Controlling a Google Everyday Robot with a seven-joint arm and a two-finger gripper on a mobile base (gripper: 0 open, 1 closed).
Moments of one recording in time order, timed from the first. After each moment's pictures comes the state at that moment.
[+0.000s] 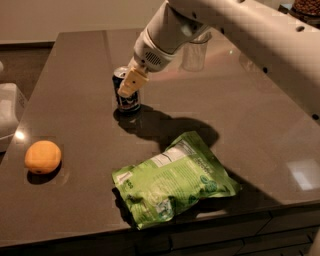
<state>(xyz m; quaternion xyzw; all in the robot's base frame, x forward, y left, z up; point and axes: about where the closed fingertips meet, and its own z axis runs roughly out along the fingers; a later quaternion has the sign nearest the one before) 0.610 0.056 0.921 -0.61 0.72 0.15 0.29</state>
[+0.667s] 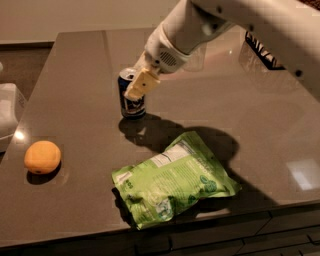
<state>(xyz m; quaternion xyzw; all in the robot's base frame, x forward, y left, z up) 0.572 0.041 0.939 -0.63 0.70 0.18 0.29</state>
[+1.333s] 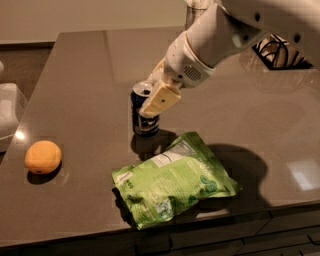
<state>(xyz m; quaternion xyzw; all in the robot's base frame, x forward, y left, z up) 0.518 0.005 0.939 -0.64 0.68 0.19 0.29</state>
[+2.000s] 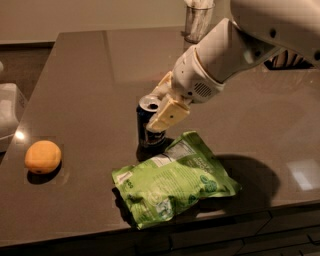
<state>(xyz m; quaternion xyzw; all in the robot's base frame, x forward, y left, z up) 0.487 -0.009 0.925 -0.66 0.67 0.19 0.29</state>
